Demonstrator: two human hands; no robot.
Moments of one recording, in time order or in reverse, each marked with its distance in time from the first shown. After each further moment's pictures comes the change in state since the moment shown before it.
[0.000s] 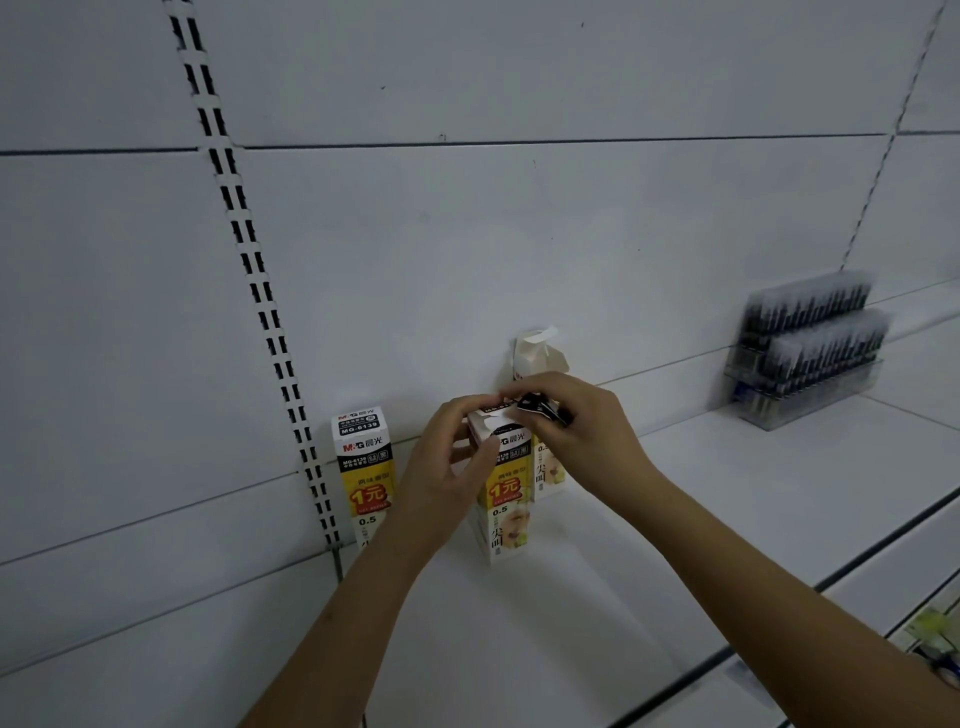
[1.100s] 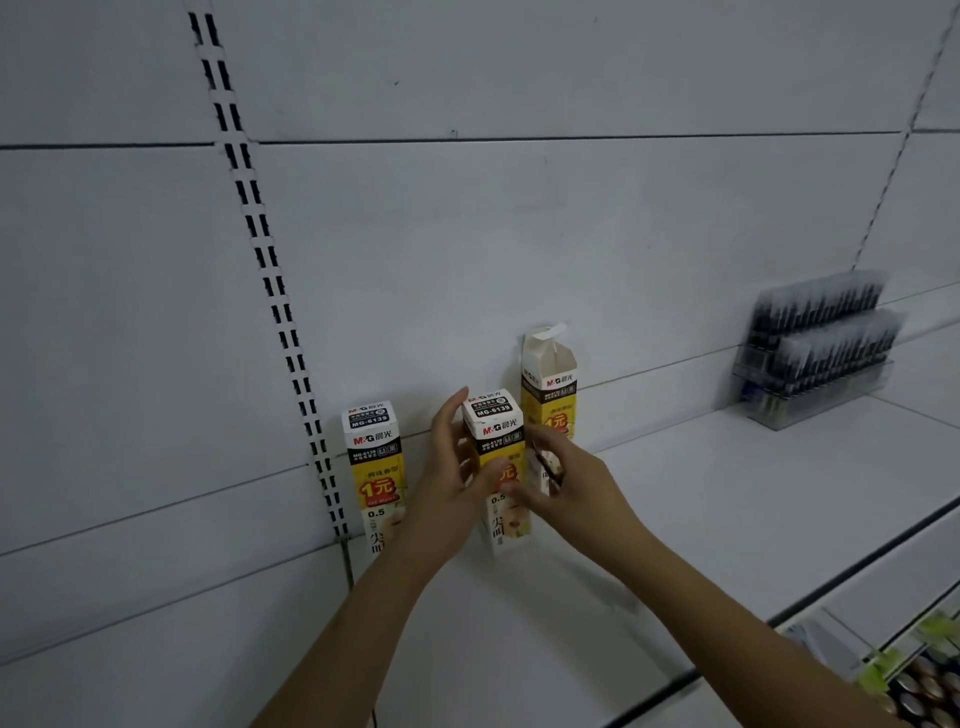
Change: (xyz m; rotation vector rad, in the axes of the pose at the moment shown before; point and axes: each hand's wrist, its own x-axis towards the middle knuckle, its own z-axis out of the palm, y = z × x) left_hand -0.012 -0.027 0.003 -0.079 0.008 -0.112; right_hand -0.045 0.019 0.039 0.116 -0.134 0.259
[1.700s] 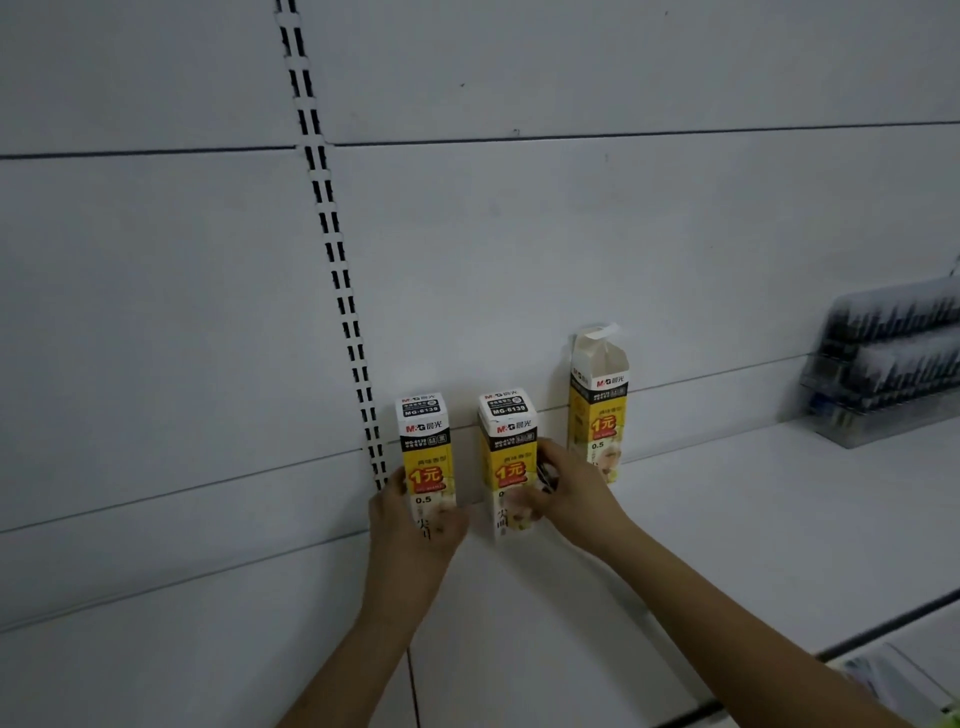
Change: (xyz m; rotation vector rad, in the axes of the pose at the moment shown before) left_hand -0.060 -0.044 -0.053 0.400 0.455 -0.282; right_hand 0.024 0.008 0.041 0.006 -0.163 0.064
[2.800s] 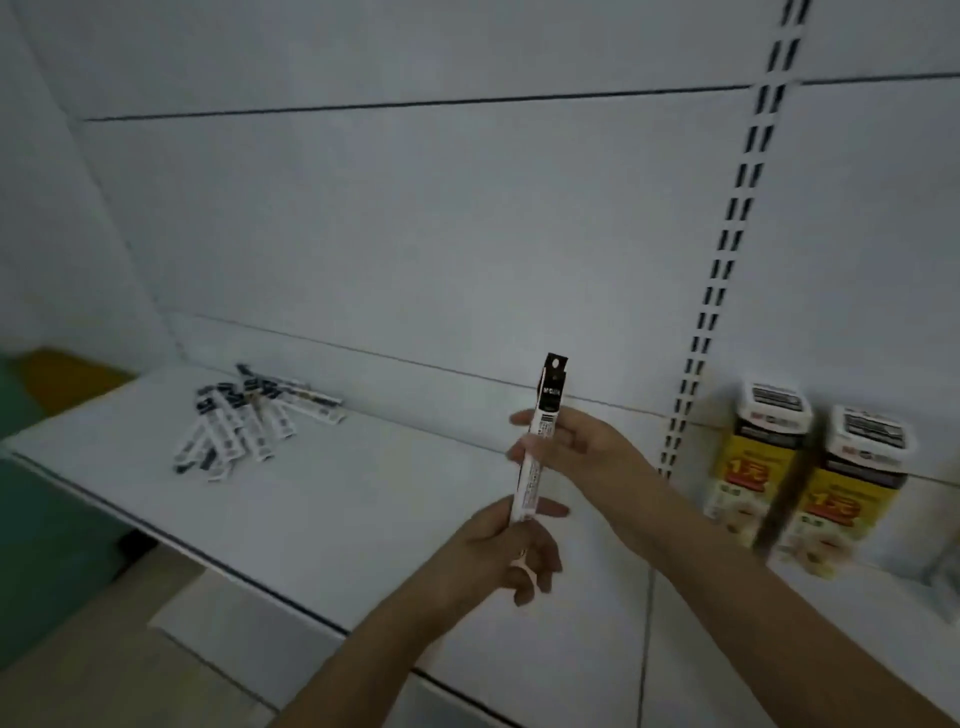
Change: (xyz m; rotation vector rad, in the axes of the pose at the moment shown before) left_hand -0.103 0.010 -0.151 -0.368 -0.122 -0.310; right_hand -0.012 -0.175 0.132 0.613 -0.795 -0.192
